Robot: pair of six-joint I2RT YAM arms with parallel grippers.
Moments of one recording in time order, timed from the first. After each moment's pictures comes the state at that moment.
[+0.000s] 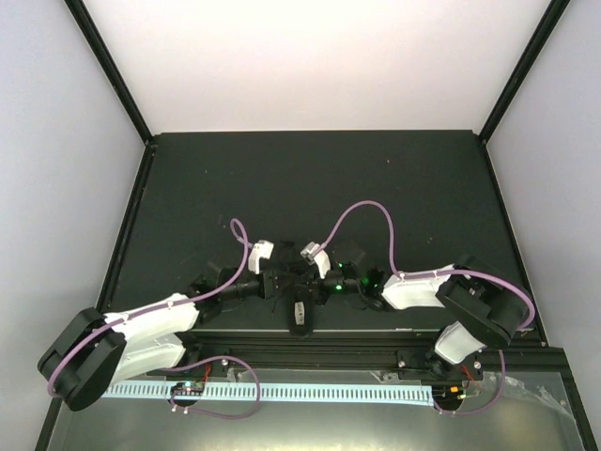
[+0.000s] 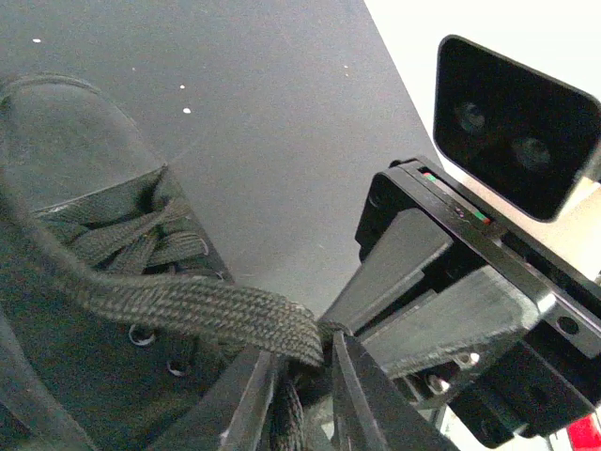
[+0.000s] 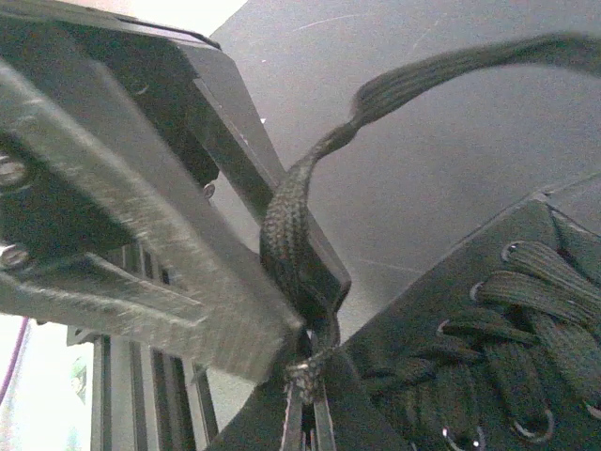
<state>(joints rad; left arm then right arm) -0.66 1.06 0.22 0.41 0.49 -0.72 0.91 1.55 0.51 0.55 -0.49 0.37</state>
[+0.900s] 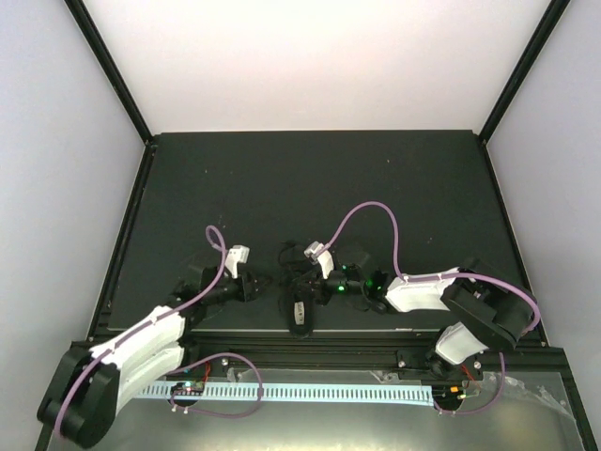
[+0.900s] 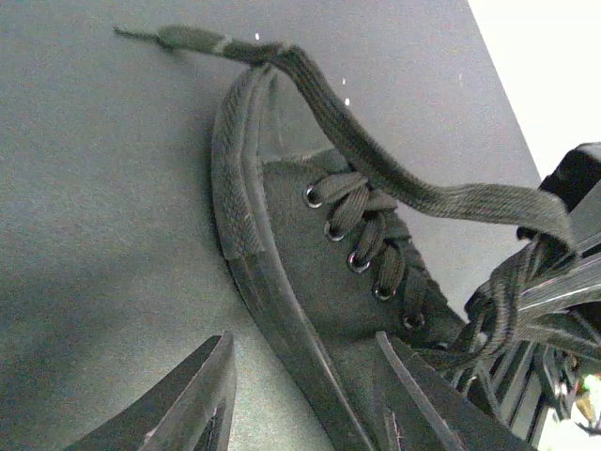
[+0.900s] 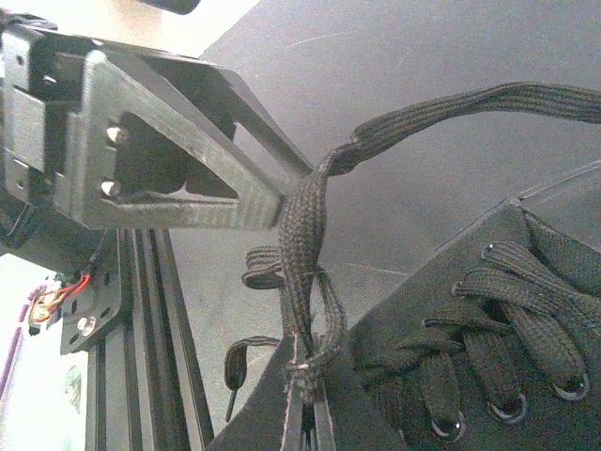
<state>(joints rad) -0.40 0.81 0.12 0.14 0.52 -0.58 0.91 1.52 0.47 0.58 -0.44 0.37</state>
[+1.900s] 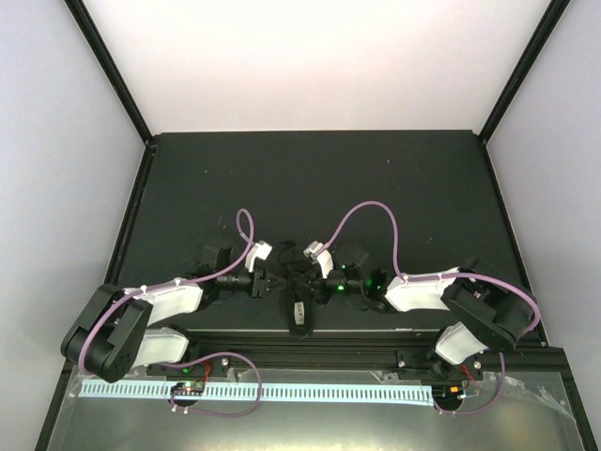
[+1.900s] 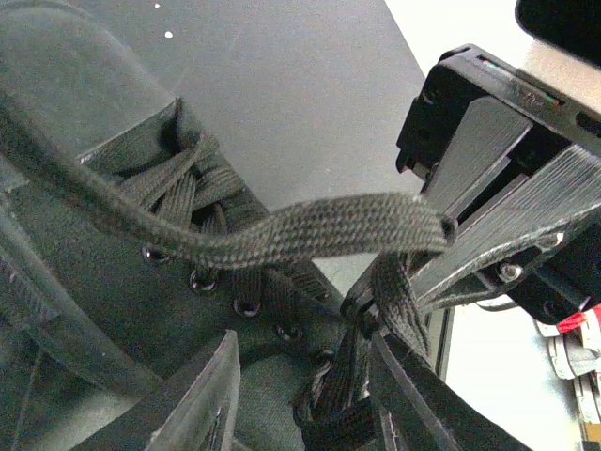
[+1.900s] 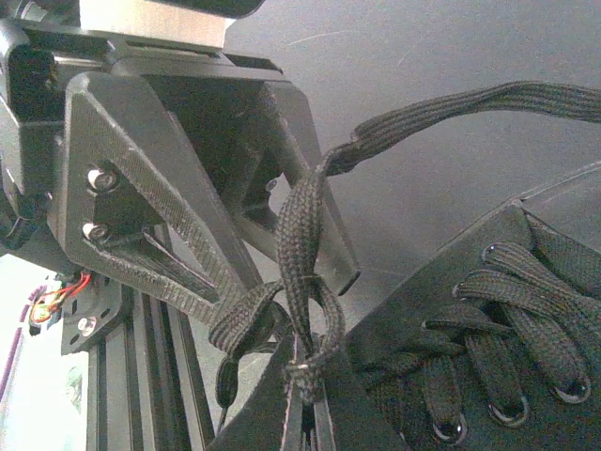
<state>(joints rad) -0.41 1.25 0.27 0.32 0.90 -0.37 0.91 1.52 0.48 0.57 -0.45 0.37</state>
